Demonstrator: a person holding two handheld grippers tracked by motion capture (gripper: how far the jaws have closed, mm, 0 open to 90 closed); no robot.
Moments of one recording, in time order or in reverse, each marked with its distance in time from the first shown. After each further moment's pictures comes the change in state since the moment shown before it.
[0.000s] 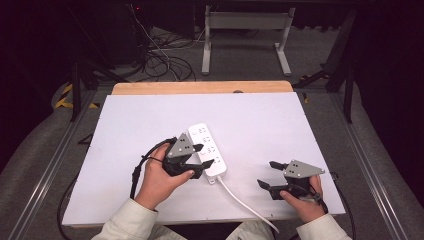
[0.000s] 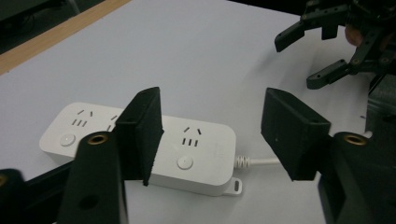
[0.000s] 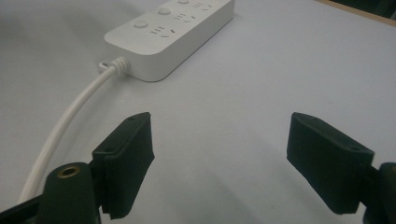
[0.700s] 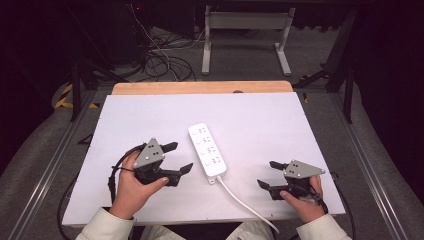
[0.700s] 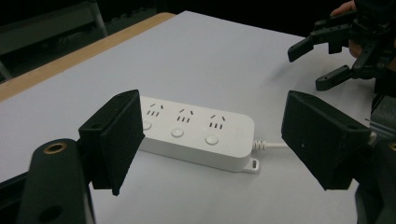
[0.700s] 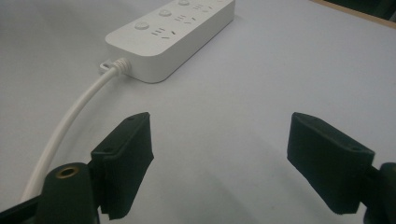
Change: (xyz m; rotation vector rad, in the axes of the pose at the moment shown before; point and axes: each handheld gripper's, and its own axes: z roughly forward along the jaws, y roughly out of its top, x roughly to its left) left arm 0.013 -0.037 -0.051 -0.130 0.065 -0.039; right arm 0.001 0.001 -0.001 -0.002 0.000 -0.003
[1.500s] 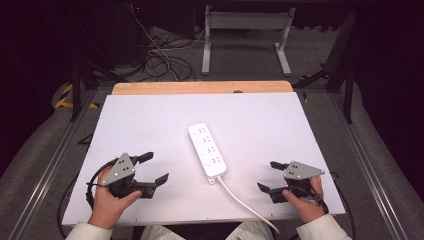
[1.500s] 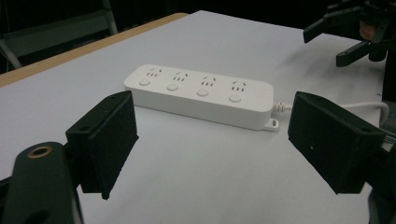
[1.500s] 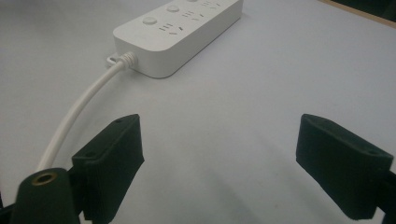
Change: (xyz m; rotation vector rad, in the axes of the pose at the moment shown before) left arm 0.021 -0.062 -0.035 -0.057 0.036 -0.014; right arm 0.001 -0.001 -0.001 0.008 0.020 -0.028
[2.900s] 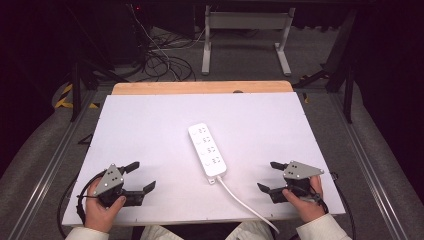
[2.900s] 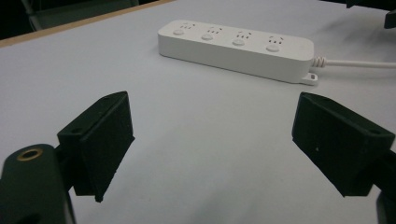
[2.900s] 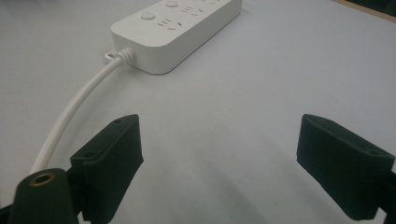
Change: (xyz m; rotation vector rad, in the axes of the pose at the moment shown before) left arm 0.013 -0.050 -0.014 0.024 0.091 -0.031; right arm -0.001 -0.001 0.001 0.012 0.001 0.003
